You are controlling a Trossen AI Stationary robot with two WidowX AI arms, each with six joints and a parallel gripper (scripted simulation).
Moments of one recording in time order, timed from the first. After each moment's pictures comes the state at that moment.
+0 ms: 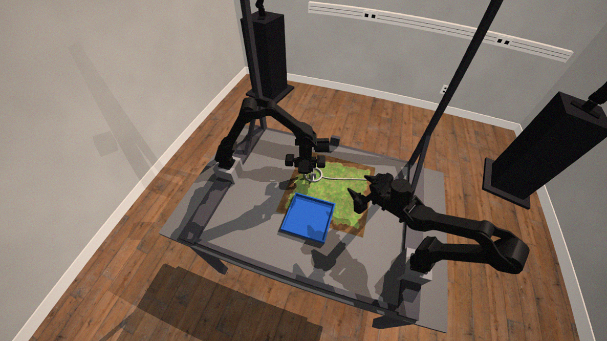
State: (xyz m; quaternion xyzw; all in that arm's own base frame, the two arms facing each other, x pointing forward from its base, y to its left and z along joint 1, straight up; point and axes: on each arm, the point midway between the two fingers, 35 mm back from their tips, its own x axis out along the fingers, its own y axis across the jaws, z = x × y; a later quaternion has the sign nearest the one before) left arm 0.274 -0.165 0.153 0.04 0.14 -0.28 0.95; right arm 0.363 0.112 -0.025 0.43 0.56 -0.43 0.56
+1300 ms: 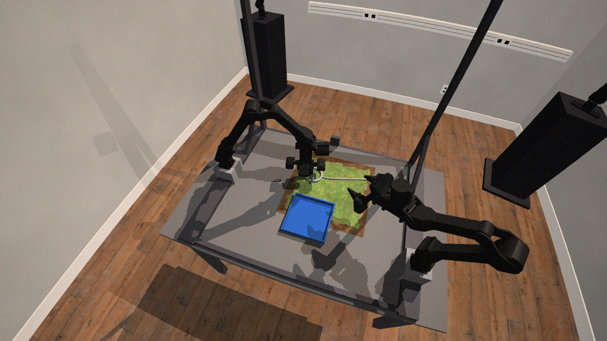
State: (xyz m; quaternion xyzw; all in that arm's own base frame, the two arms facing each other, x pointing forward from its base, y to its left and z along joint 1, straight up) left arm 0.274 -0.165 0.153 0.04 0.14 -0.28 0.95; right arm 0.364 0.113 -0.047 0.44 0.55 -0.44 0.56
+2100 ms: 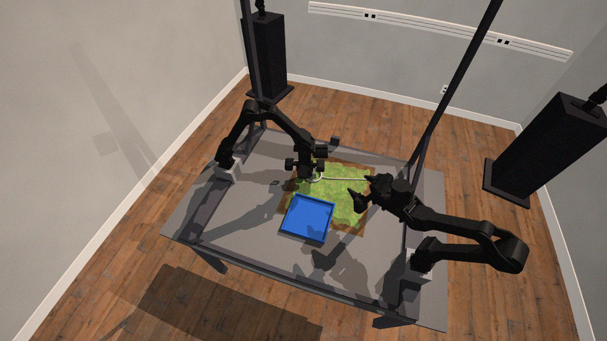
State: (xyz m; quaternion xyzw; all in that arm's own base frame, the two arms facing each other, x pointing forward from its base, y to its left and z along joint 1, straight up) left arm 0.274 -0.165 0.153 0.04 0.14 -0.28 0.95; right arm 0.363 0.107 -0.045 0.46 0.57 -0.42 0.54
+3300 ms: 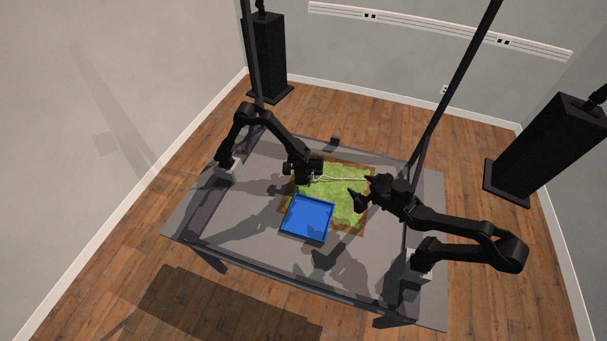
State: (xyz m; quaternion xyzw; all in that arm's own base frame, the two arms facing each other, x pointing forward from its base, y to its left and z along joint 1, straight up) left arm 0.274 -0.165 0.153 0.04 0.14 -0.28 0.95; right arm 0.362 0.097 -0.038 0.55 0.62 -0.31 0.47
